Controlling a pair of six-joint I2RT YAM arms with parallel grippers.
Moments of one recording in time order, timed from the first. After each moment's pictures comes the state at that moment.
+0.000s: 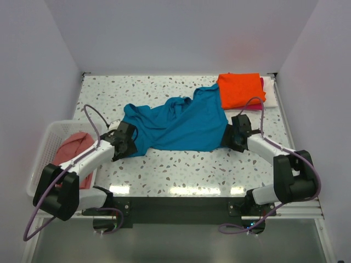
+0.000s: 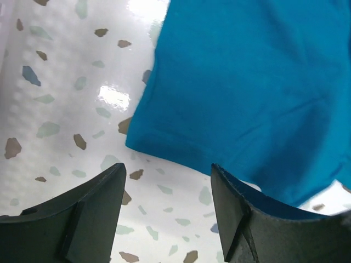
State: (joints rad) left arm -0.39 1.24 0.67 -0.62 -0.36 -0.79; right arm 0.22 1.41 0.70 -0.35 0.11 0.55
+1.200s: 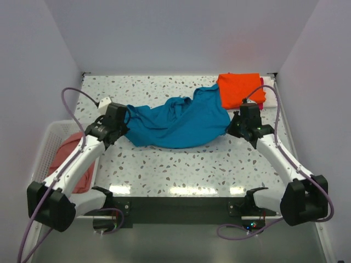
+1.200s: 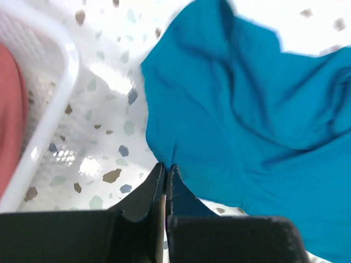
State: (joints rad) left arm -0.35 1.20 0.91 -0.64 -0.46 -0.74; right arm 0.21 1.23 0.83 -0.43 0.03 0.54
